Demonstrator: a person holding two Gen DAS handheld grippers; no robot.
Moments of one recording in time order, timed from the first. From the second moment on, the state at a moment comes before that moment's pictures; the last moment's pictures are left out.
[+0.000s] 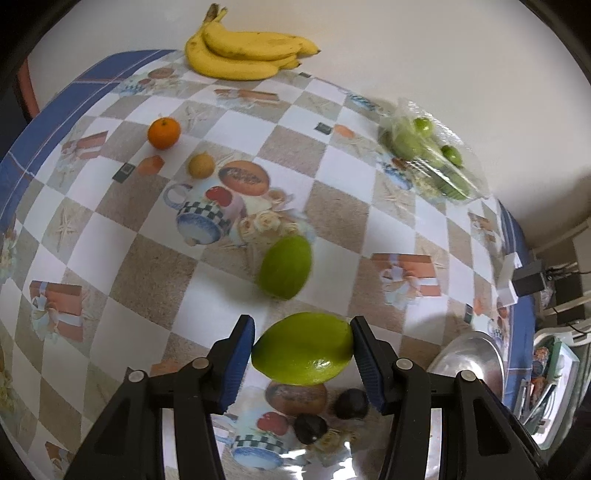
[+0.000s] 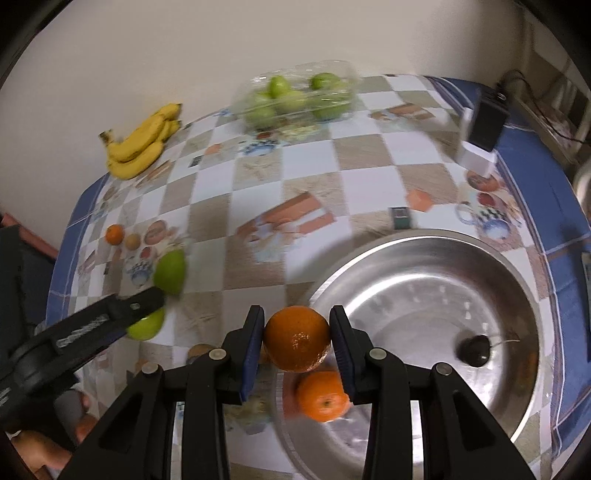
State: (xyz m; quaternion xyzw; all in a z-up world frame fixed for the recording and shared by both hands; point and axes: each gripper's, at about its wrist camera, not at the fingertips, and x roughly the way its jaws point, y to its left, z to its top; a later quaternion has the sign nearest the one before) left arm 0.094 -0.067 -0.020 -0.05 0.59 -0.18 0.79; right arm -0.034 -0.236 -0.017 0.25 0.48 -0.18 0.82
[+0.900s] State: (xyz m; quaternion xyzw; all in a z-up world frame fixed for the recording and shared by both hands) left arm -0.010 -0.193 -0.005 0.16 0.52 -0.33 0.78; right arm -0.103 -0.325 -0.031 0.33 0.46 -0.28 0.78
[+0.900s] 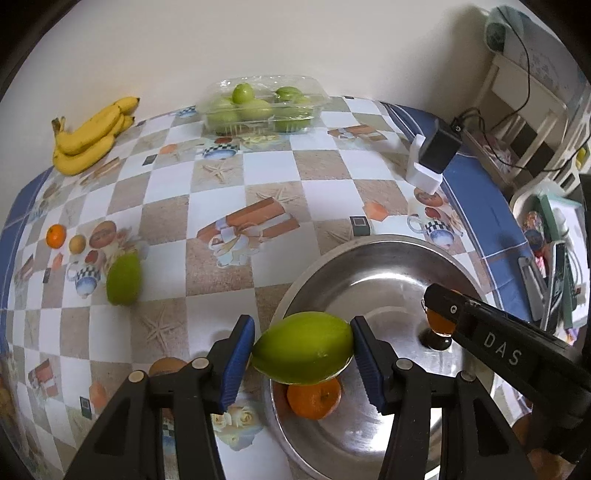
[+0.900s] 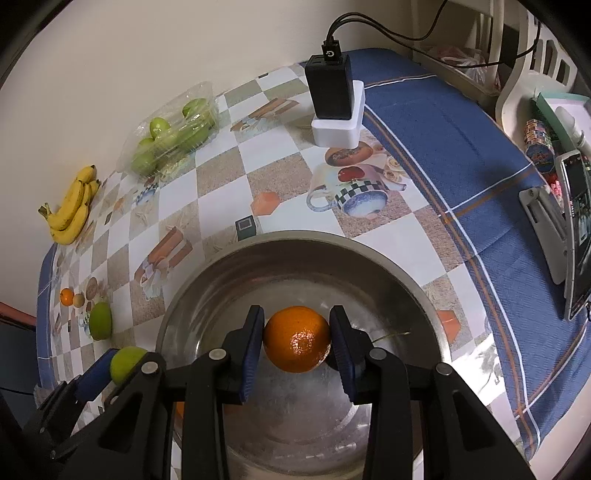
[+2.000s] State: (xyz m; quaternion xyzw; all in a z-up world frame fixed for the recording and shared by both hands) left arm -0.006 -0.195 -0.019 0.16 0.52 -0.31 0.78; right arm -0.091 -0.318 -0.040 0.32 0.48 -0.27 0.77
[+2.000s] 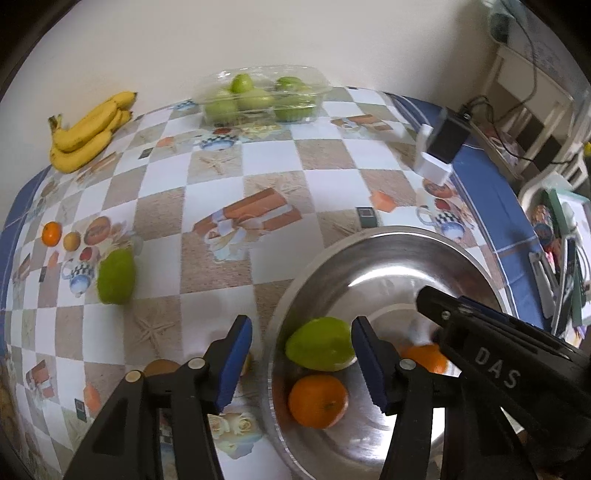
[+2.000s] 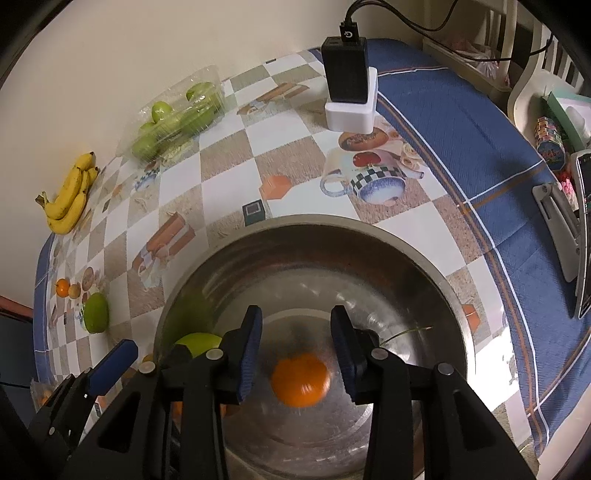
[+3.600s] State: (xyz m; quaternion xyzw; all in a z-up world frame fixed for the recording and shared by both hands) left arm 0.066 -0.088 -0.019 0.05 0.56 -0.12 0.82; right arm -0.060 -0.275 -0.032 0.22 0.51 -0.24 0.80
